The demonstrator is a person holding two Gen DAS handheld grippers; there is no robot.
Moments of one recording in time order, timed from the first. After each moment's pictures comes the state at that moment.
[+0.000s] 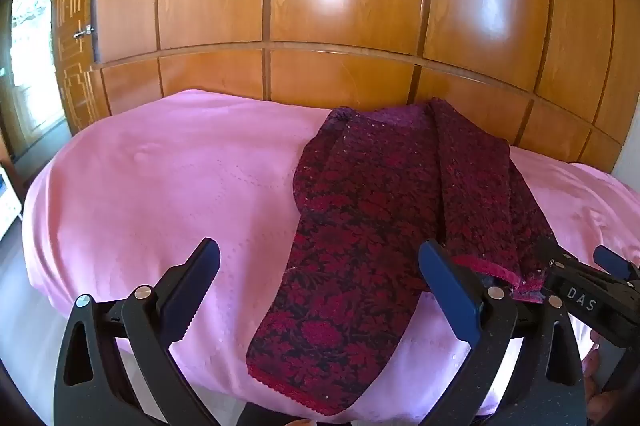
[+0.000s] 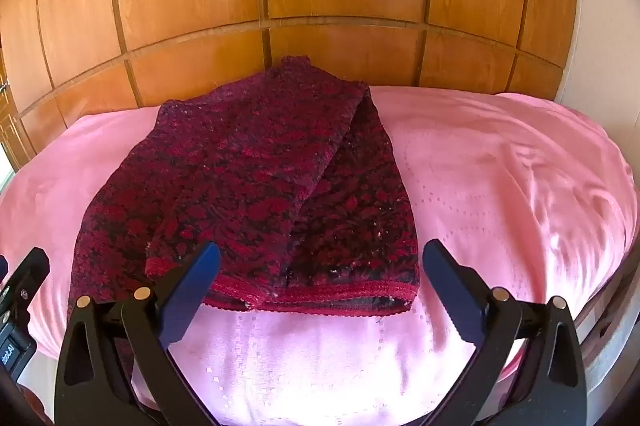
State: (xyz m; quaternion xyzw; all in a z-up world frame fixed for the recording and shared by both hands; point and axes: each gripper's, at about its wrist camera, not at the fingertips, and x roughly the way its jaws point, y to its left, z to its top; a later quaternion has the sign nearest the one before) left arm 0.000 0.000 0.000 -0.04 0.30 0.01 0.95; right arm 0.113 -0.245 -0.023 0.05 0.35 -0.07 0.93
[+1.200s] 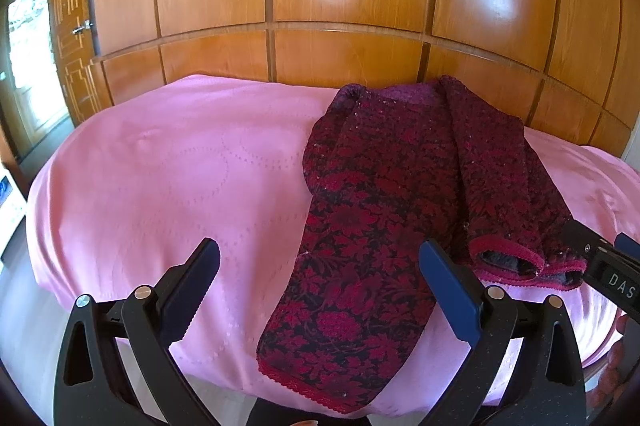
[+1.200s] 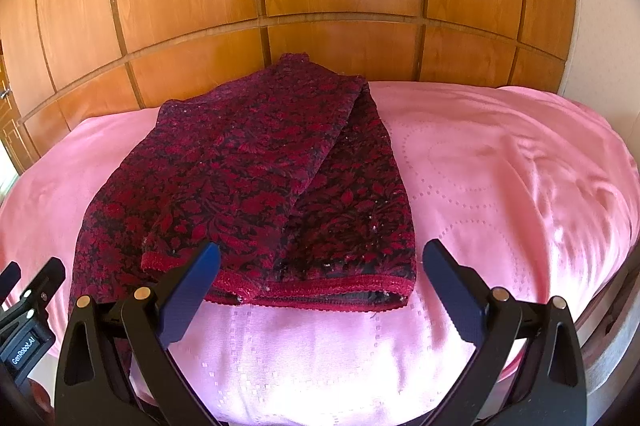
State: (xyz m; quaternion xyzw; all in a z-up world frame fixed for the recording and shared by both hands) left arm 0.007 0.005 -0.020 -0.02 0.33 0.02 0.94; right arm 0.109 -0.253 -0.029 0.06 0.35 -0.06 0.93
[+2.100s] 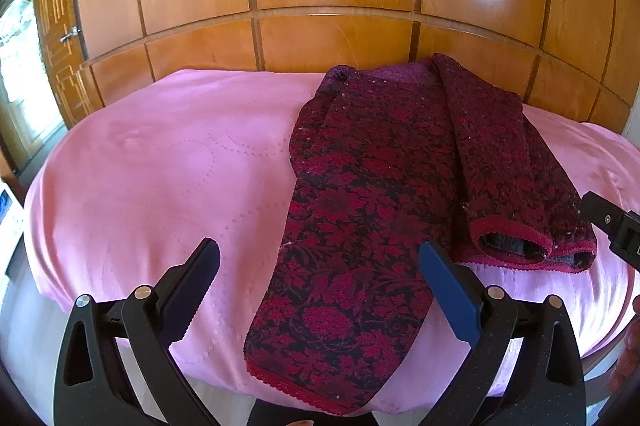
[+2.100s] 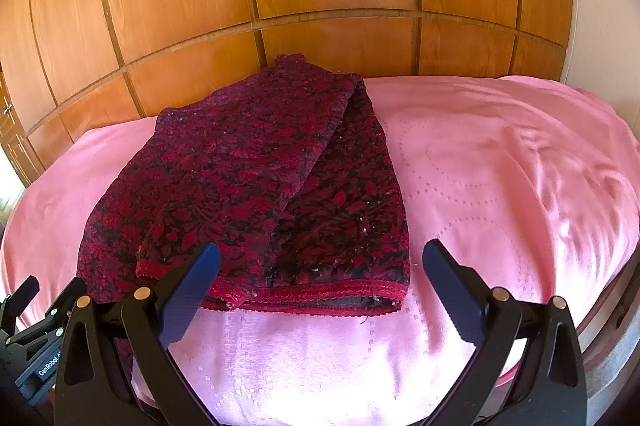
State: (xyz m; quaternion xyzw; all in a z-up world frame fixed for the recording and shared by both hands) left arm 0.019 -0.011 -0.031 0.01 0.36 0.01 0.93; right arm 0.111 -0.271 -0.030 0.09 0.35 -0.06 0.93
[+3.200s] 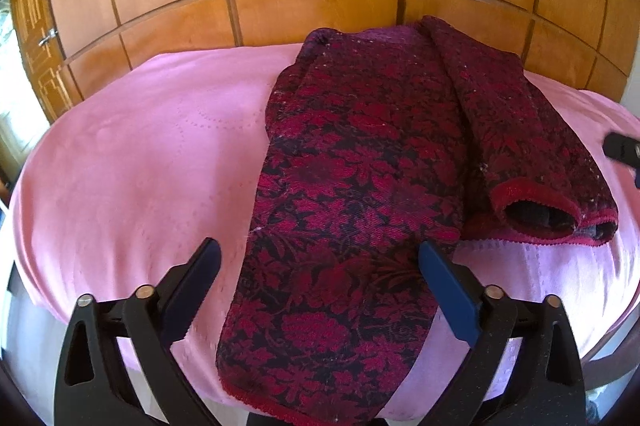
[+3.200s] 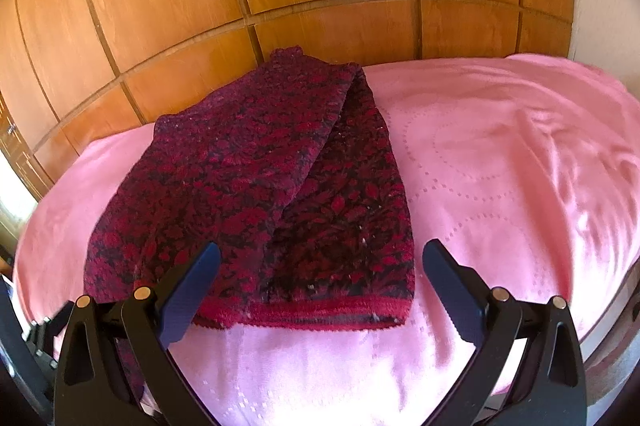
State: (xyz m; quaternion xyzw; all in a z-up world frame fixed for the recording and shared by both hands) left arm 0.043 -0.018 -0.067 0.04 0.39 -0.02 0.92; right arm 0.138 -0.294 -0.035 0.15 0.36 -0.03 0.92
